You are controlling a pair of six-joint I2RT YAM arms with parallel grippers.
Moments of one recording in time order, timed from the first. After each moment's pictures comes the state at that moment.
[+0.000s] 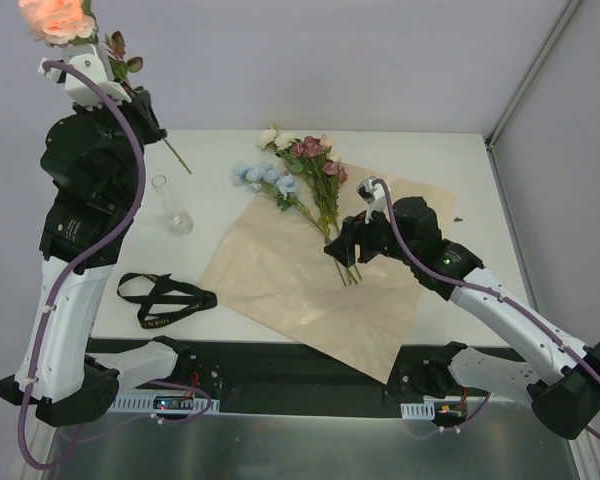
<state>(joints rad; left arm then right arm) -0.42 1.13 1.75 -0.51 -0.43 -0.14 0.70 1.04 0.92 -0.29 -0.26 0.27</state>
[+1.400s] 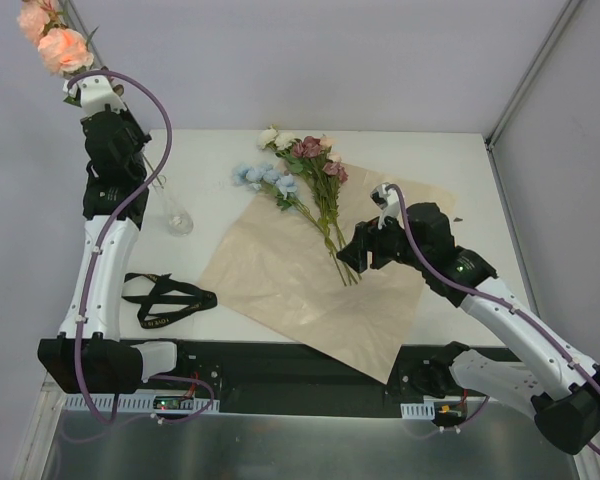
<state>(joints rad) 0.02 1.23 1.37 -0.12 -0.37 -0.12 0.64 0.96 0.89 -0.41 -0.27 0.27</state>
